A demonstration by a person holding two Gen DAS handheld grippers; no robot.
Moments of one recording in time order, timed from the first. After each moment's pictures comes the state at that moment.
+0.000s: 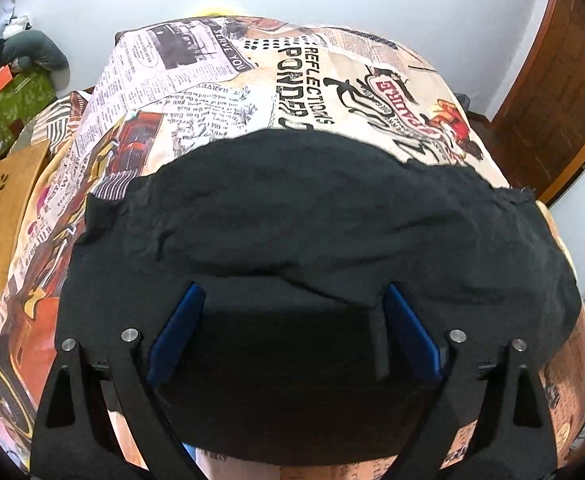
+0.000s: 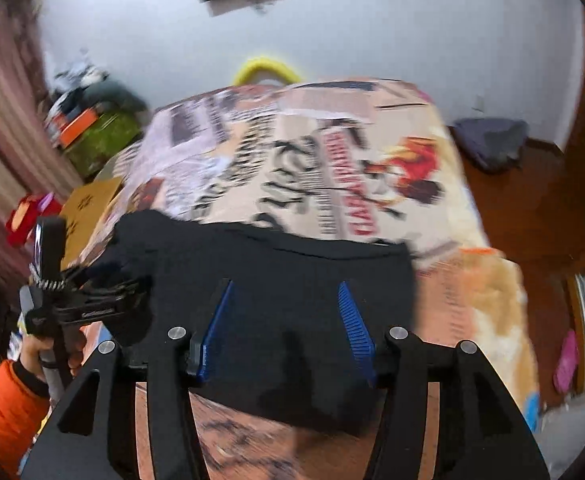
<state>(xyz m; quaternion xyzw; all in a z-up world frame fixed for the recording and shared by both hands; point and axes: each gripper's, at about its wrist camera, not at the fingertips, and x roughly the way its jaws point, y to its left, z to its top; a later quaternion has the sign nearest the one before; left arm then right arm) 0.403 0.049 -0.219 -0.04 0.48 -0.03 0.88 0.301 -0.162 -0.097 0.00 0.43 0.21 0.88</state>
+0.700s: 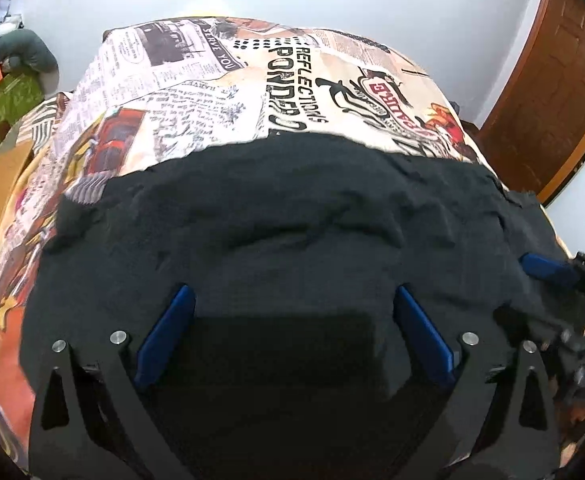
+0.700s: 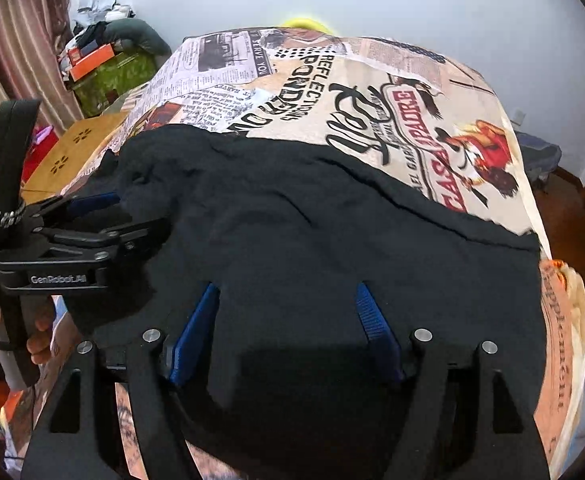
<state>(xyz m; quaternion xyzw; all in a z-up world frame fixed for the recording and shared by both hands) 0.402 0.052 -0.243 -0.04 0.46 -0.05 0.89 0.305 -0.091 -0.180 -0.07 0.45 0.23 0.86</state>
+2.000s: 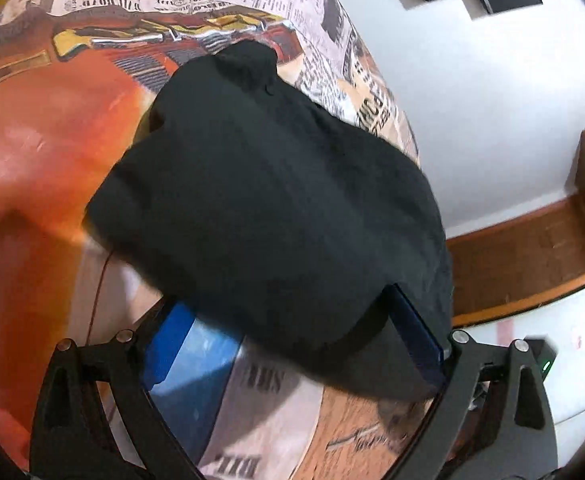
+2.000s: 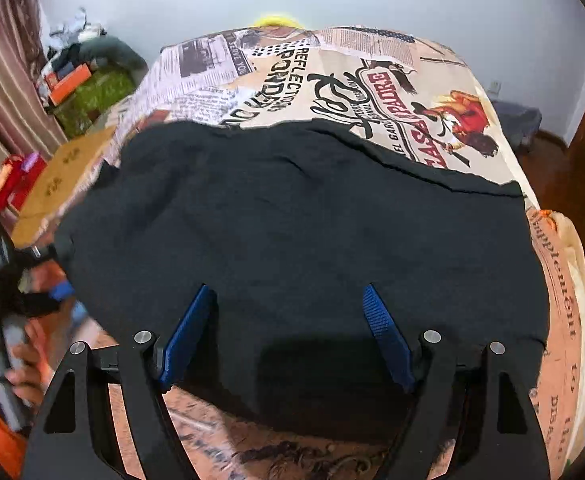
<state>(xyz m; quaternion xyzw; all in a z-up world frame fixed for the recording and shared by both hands) 0.321 0.188 -0.287 -0.44 0.41 -0.06 0.80 0.287 -0.086 -0.183 -0.03 0.46 0.19 0.87</state>
